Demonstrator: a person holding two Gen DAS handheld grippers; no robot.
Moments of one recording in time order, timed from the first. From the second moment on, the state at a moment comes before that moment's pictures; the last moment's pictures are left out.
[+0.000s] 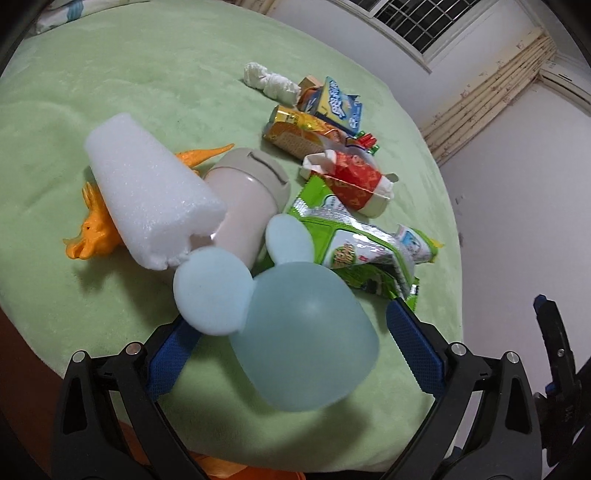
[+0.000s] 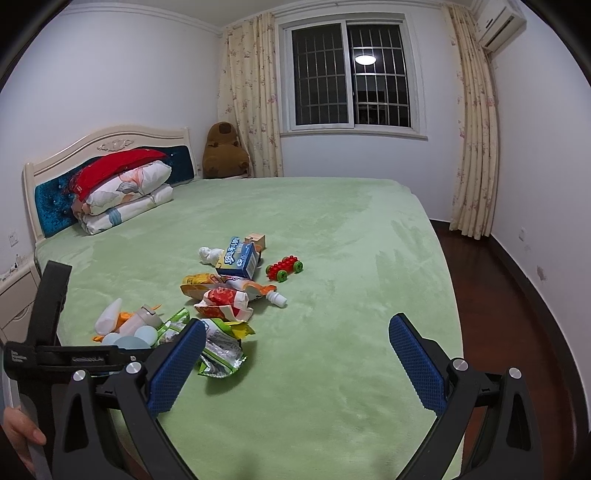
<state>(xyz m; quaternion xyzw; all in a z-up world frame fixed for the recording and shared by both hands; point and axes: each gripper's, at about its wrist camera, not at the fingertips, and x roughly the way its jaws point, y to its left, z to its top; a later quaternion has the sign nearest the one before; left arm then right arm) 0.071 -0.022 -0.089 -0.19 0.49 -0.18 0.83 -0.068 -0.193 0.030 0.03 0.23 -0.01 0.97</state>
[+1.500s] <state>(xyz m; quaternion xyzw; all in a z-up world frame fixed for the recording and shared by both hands) 0.015 0.032 -0.024 -0.09 0.37 -0.09 0.92 0.014 -0.109 -0.019 -0.12 0.33 0.10 0.93</state>
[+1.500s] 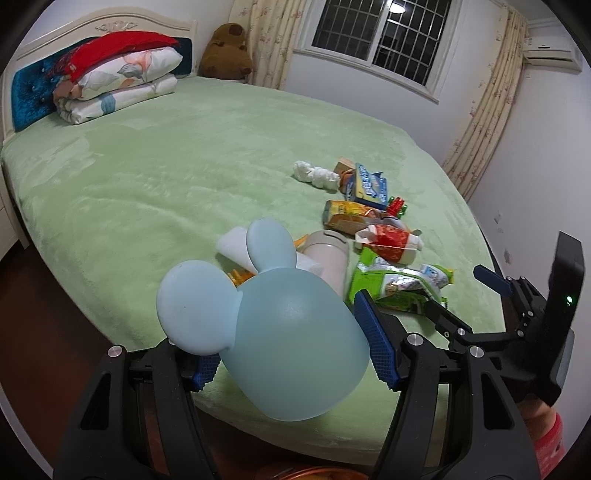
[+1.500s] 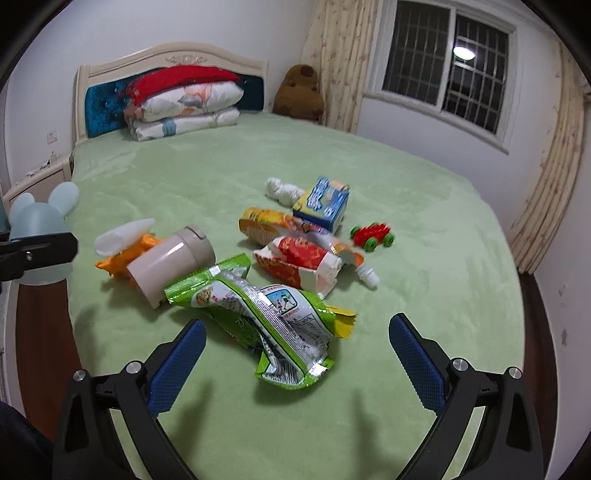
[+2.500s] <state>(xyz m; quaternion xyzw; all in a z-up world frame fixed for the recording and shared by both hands) 0.006 0.042 -0.017 -0.09 0.36 -0.08 0.92 -0.009 -0.108 0.003 -0.11 0.37 0.11 0.92</state>
